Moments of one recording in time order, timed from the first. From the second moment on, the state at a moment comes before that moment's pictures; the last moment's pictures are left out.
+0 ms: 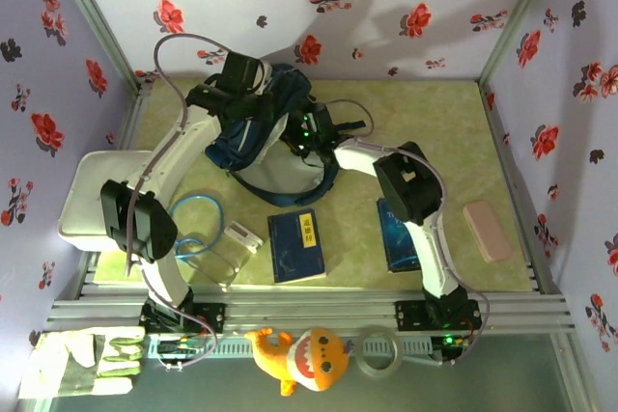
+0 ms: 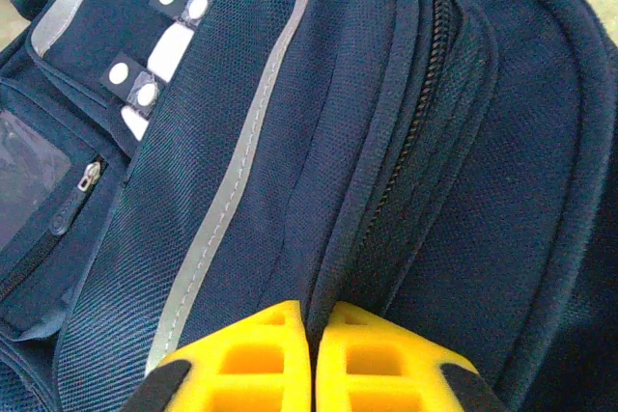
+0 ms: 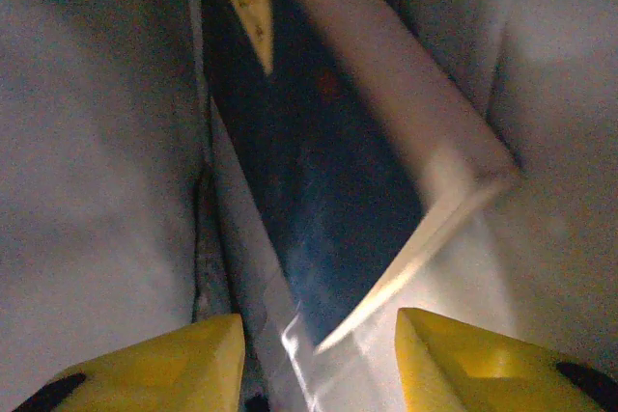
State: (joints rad) left arm -0.47 1.77 1.77 -0.79 -0.02 -0.25; right arm 0.62 2.23 1.54 0.18 -0.34 1.18
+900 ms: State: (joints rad) left arm -0.41 1.73 1.49 -0.66 0.05 -0.31; right arm 0.76 1.59 1.02 -0.41 0.05 0.60
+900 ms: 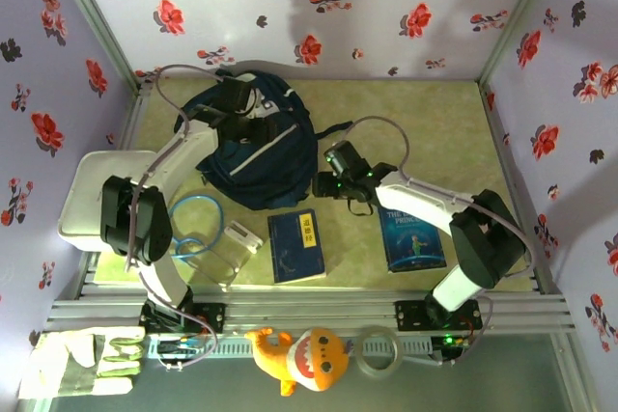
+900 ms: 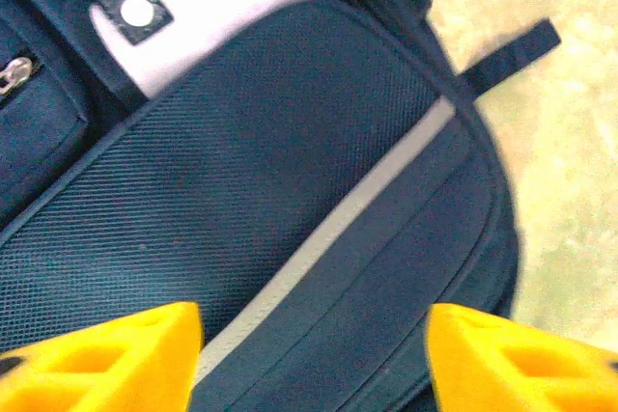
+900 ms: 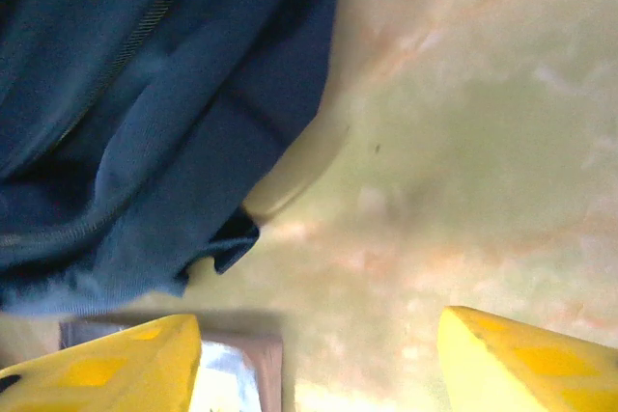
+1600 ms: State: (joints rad) left arm -0.32 1.62 1.36 -0.55 0.06 -0.36; right arm 0.97 1.86 1.21 -0.69 0.16 0.58
